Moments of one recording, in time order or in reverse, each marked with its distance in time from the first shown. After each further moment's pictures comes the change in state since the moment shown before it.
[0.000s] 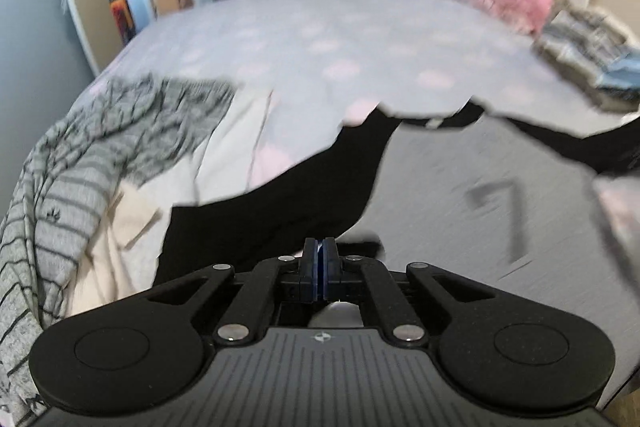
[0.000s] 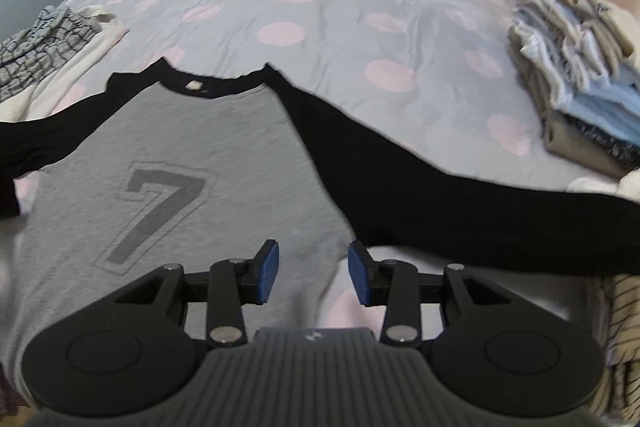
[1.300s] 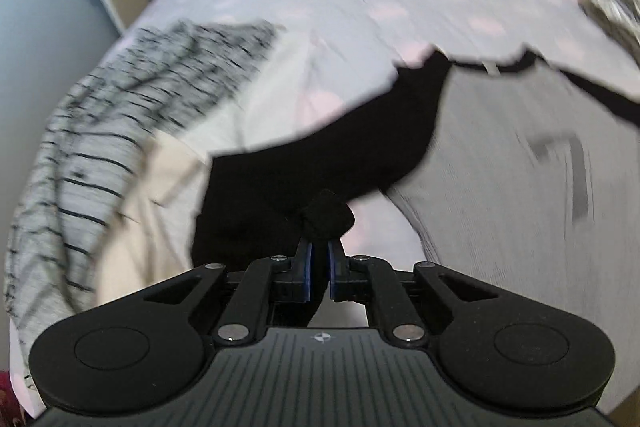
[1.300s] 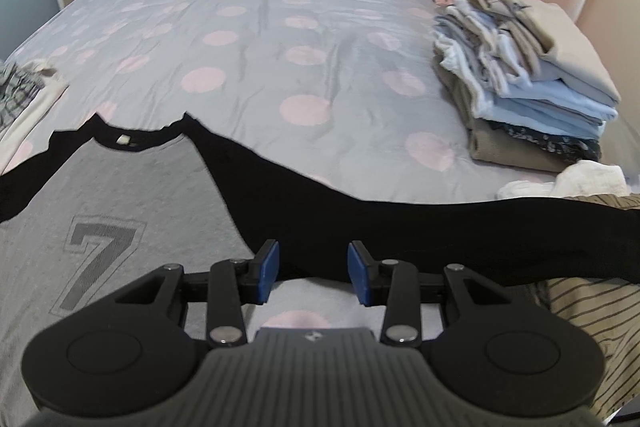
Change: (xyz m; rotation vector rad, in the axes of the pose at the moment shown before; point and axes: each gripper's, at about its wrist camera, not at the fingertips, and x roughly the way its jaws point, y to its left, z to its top) left arm 0.040 0.022 -0.013 0.025 0.229 0.120; right arm -0.017 -0.049 0.009 0.086 -0.098 -0.143
